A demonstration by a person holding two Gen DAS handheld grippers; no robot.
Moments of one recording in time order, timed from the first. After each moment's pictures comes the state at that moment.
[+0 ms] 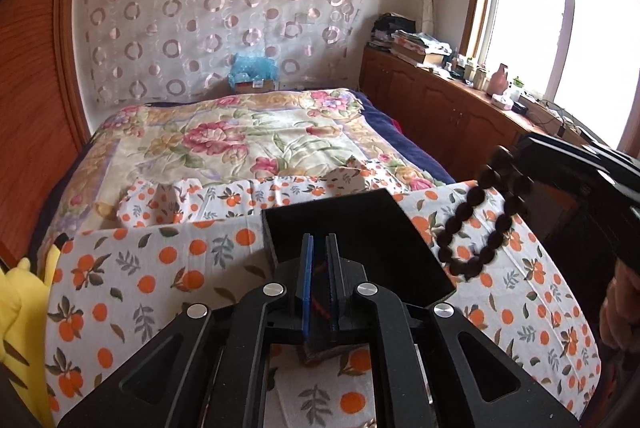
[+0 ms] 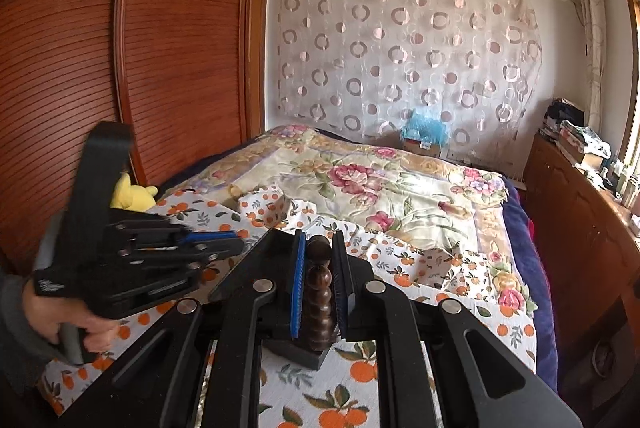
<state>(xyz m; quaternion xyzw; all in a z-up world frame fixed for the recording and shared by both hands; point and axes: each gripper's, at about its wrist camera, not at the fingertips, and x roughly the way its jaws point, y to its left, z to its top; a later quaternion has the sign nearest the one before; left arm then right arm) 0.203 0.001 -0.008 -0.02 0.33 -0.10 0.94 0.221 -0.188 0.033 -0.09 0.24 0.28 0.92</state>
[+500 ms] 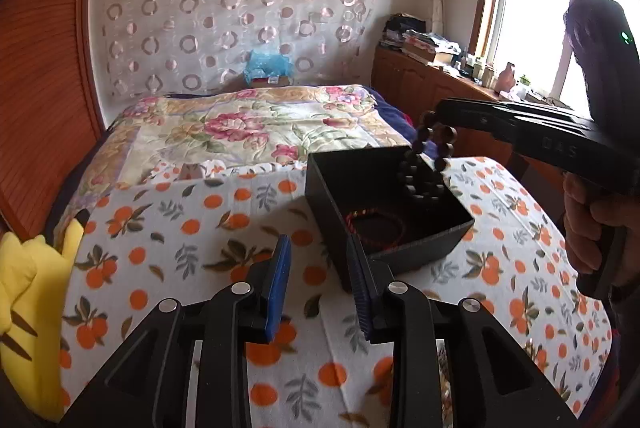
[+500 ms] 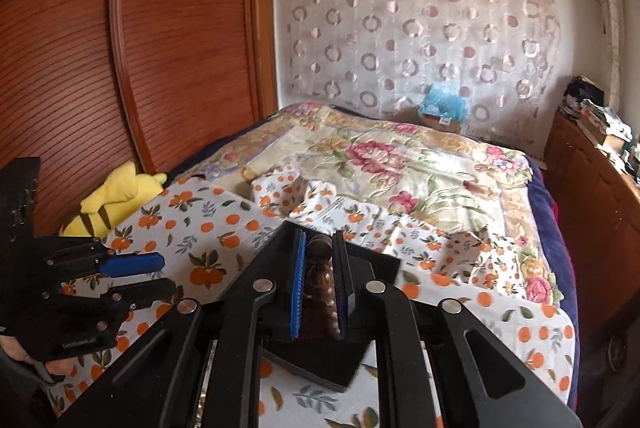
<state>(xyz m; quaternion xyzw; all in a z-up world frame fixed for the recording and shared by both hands) 0.146 0.037 -0.026 -0.02 0.33 -0.08 0.94 0.260 -0.143 0.001 -0.08 0.29 0.31 0.90</state>
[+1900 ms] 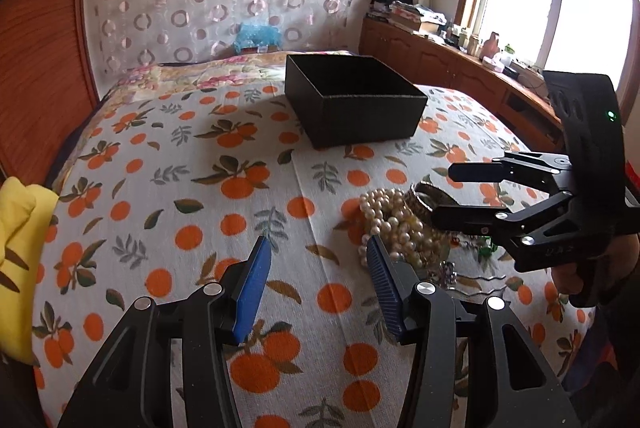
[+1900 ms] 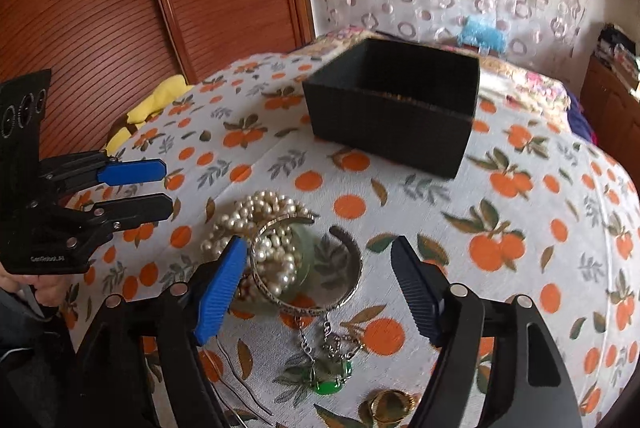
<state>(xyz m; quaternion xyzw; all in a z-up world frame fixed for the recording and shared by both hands) 0.047 0.027 -0.074 -0.01 0.38 -0.10 0.92 0.144 -0.162 -0.110 -0.08 0.40 0.36 0.84</state>
